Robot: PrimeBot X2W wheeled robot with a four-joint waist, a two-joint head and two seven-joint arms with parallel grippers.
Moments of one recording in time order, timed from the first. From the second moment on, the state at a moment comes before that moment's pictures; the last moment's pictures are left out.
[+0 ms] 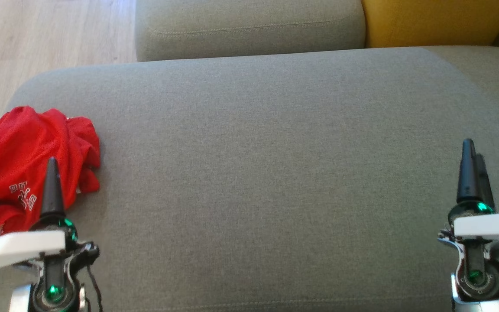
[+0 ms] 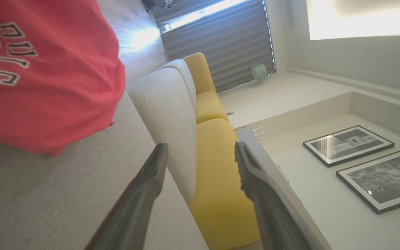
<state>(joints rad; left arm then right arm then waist) -0.06 0.03 0.13 0.13 -1.28 -0.07 -0.04 -0.06 -0.04 -0.10 0.11 0.95 0.13 -0.03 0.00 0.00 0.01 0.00</state>
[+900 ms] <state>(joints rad) -0.07 0.04 -0.17 0.00 -0.59 0.06 -0.12 -0.07 -0.04 0.03 0.06 0.45 0.13 -0.11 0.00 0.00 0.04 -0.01</state>
